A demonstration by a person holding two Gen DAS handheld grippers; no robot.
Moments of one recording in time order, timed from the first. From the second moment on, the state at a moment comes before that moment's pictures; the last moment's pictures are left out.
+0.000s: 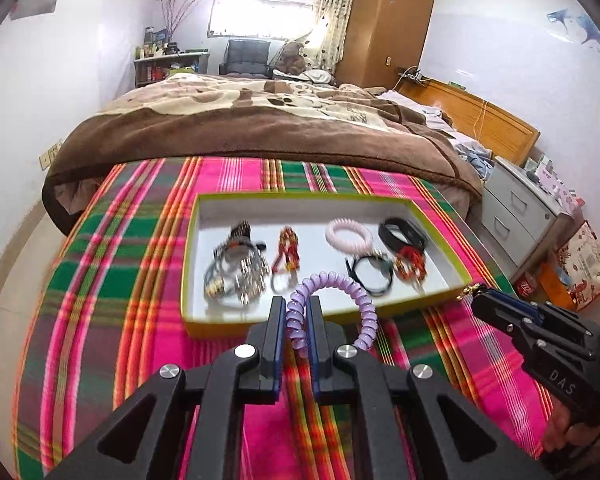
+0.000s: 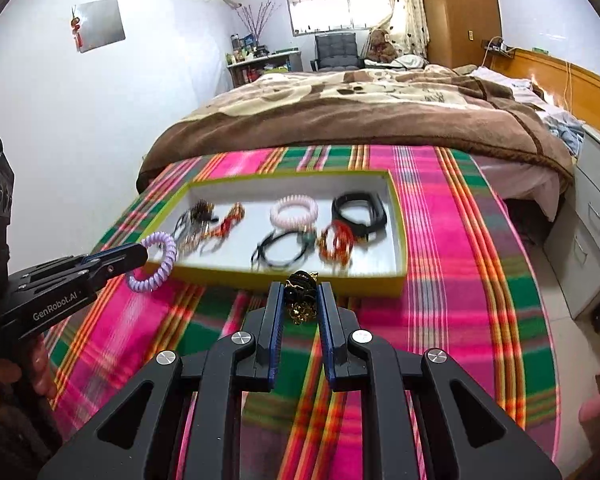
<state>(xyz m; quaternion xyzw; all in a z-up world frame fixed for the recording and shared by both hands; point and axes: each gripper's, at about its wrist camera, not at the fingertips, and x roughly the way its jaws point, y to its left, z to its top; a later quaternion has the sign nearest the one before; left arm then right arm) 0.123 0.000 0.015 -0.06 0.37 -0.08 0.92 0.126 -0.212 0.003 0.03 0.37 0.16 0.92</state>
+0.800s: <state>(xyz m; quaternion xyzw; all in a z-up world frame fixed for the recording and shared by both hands) 0.232 0.007 -0.009 -0.08 0.41 -0.07 0.91 0.213 -0.182 -0.020 0.03 0.40 0.19 0.90</state>
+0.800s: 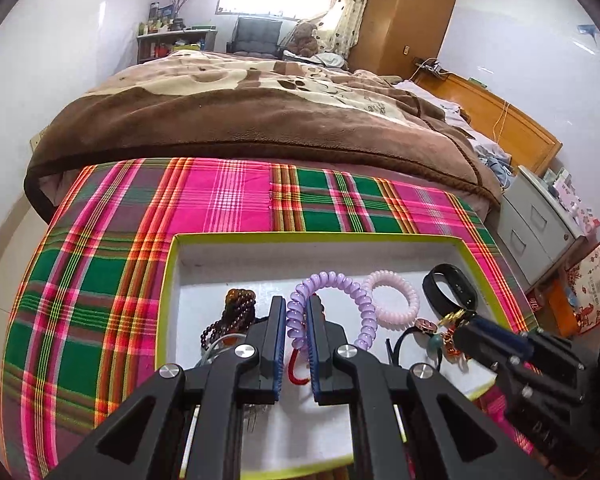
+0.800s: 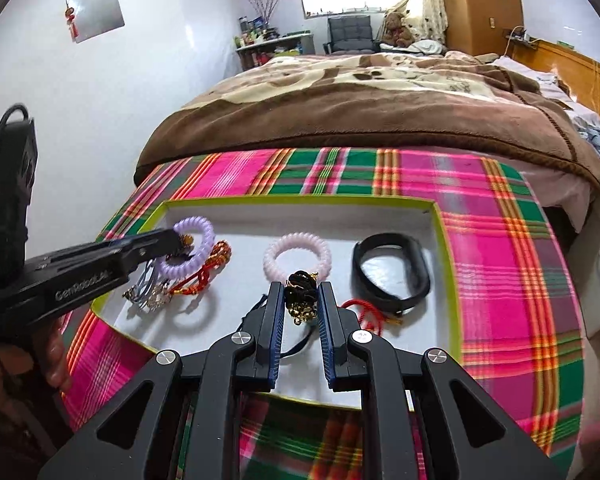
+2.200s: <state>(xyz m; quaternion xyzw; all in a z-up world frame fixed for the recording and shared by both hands) 0.230 0.001 -0.025 -0.06 0.43 -0.06 0.90 0.214 -0.173 -0.037 0.00 0.42 0.17 0.89</state>
